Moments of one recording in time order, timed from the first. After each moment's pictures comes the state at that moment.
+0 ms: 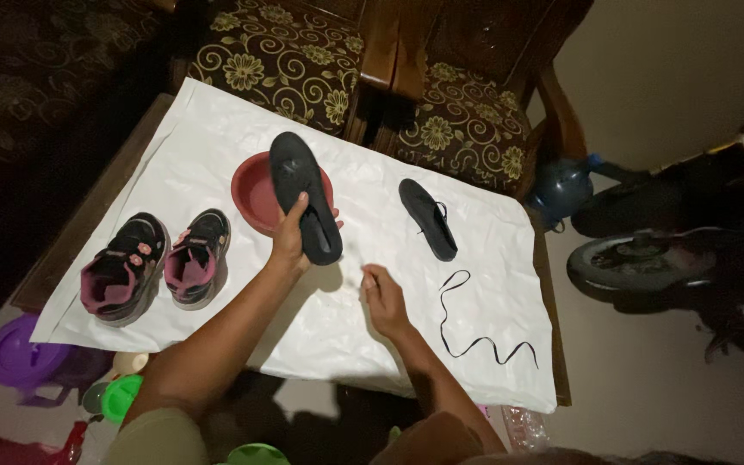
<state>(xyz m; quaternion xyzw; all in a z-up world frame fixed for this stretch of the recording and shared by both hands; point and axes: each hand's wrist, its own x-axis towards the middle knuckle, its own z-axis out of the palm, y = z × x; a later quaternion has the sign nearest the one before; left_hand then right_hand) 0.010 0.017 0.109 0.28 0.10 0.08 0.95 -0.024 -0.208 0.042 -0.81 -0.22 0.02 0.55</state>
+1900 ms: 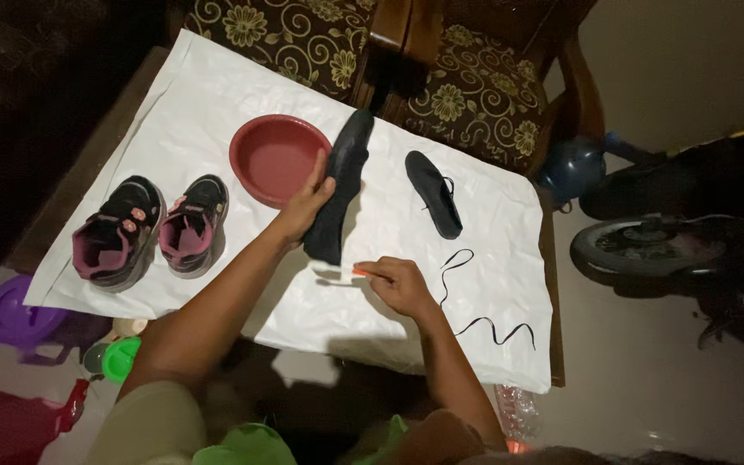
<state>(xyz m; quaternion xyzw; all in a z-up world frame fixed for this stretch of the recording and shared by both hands) 0.020 0.025 0.084 0.57 -0.04 -0.01 0.82 -0.025 -0.239 0.095 -0.83 -0.38 0.07 0.40</state>
